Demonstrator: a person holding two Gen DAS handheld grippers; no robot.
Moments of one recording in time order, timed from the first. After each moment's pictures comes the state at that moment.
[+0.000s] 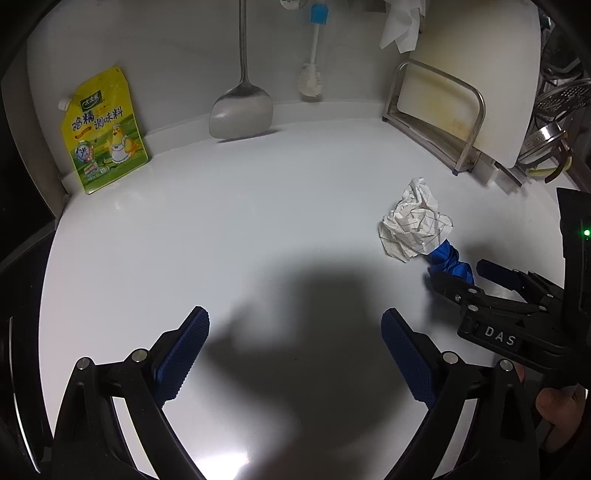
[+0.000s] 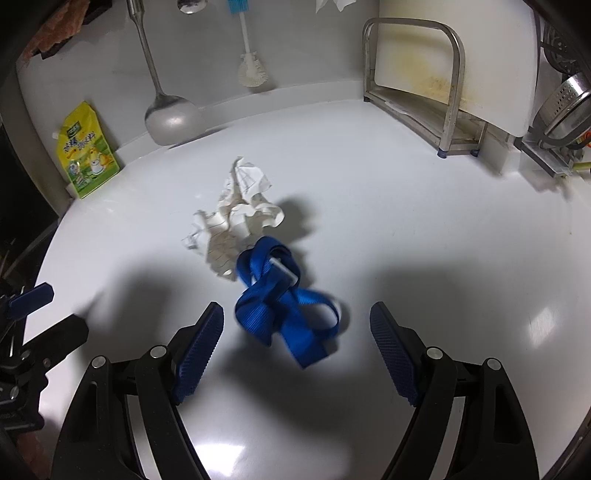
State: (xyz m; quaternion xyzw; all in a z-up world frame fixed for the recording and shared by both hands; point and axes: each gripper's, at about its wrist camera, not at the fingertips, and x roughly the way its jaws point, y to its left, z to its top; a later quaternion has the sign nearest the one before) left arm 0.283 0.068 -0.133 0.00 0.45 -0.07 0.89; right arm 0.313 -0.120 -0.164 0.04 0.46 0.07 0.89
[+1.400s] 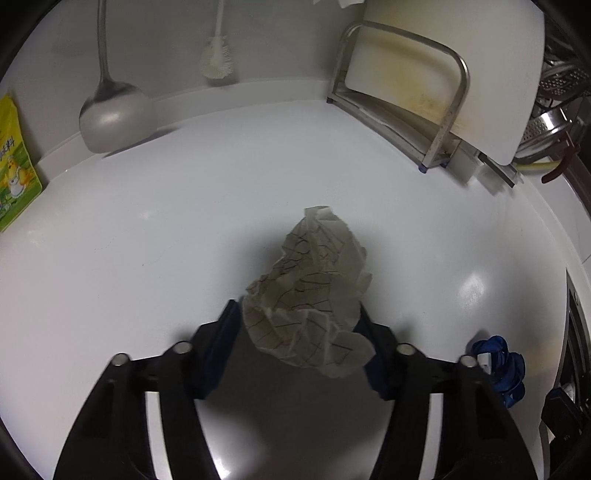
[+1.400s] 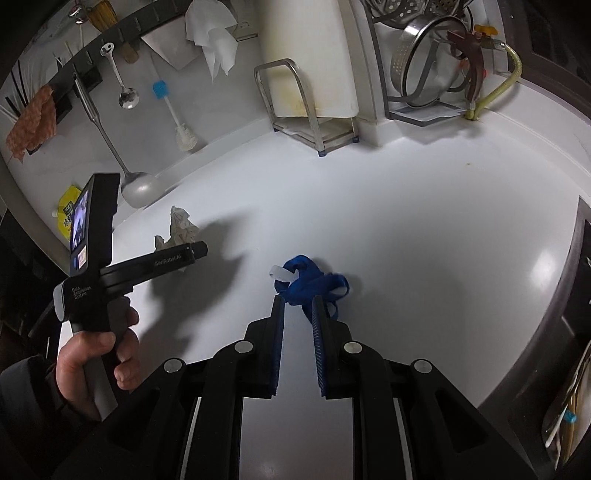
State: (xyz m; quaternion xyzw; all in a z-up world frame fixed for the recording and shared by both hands) left arm 0.363 -0.044 -0.168 -0.01 0.47 -0.13 0.87; right arm 0.207 -0.225 -0.125 0.15 0.42 0.00 0.90
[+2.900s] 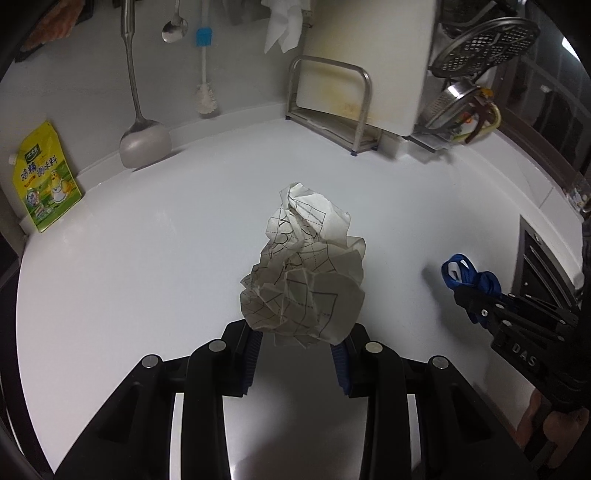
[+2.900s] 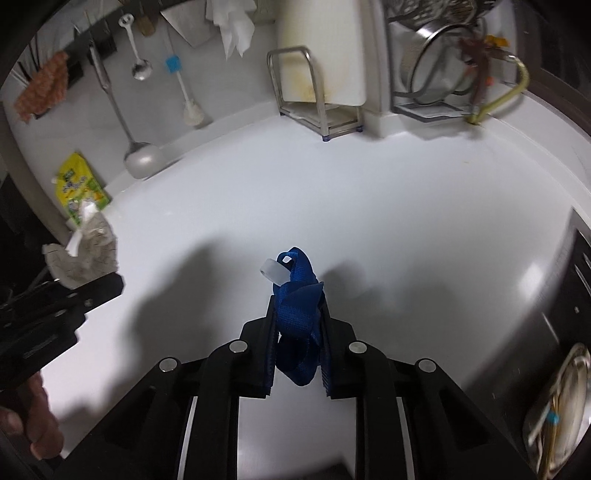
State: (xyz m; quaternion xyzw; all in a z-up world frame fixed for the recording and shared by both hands) left arm 0.219 -0.015 -0.108 0.04 0.44 -0.17 0.88; right arm 0.176 -0.213 -0.122 0.11 0.43 0.00 0.89
